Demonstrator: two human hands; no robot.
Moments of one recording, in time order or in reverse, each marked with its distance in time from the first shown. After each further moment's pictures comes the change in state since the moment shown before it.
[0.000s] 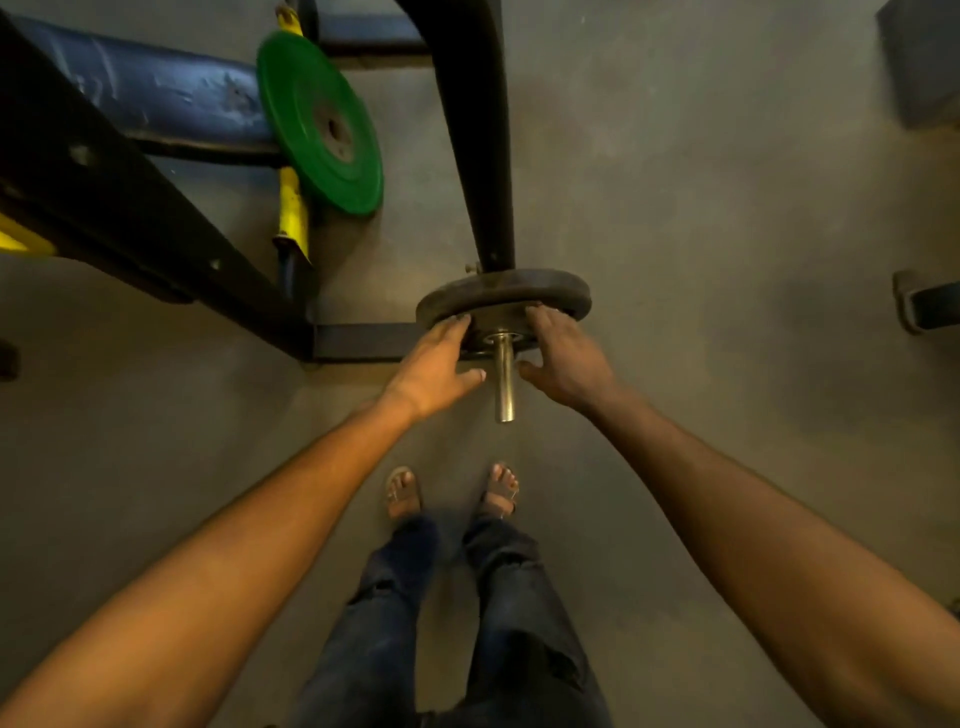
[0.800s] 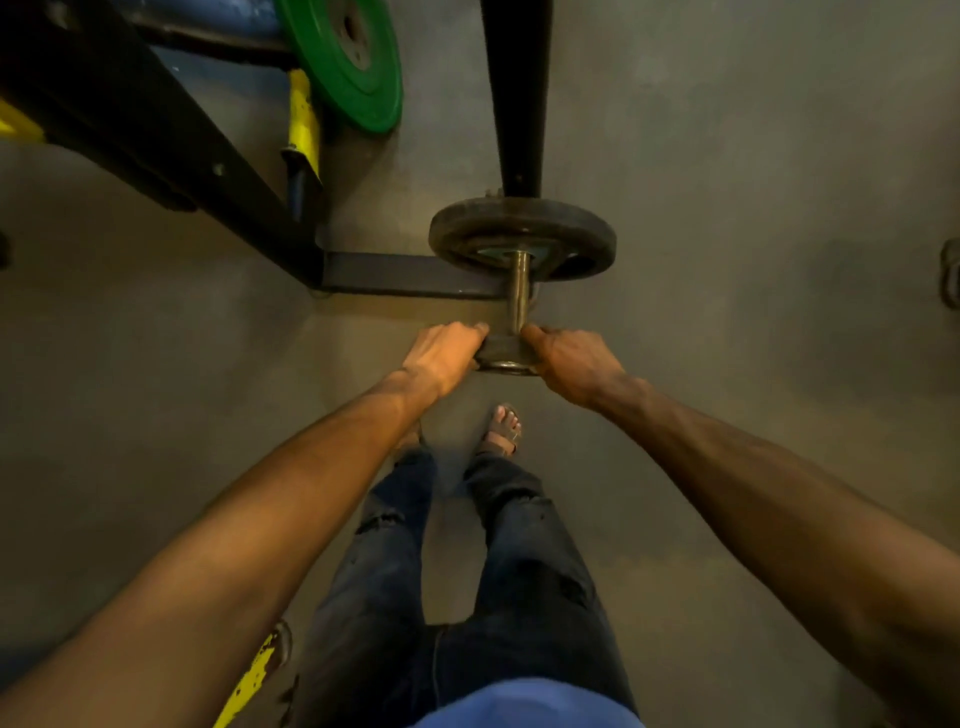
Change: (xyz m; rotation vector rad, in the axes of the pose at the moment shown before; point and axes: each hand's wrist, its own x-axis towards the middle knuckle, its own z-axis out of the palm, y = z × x) left_hand -0.022 -0.031 0.059 0.398 -0.107 0.071; right_hand -0.041 0.016 0.045 -0.299 -0.269 -0.244
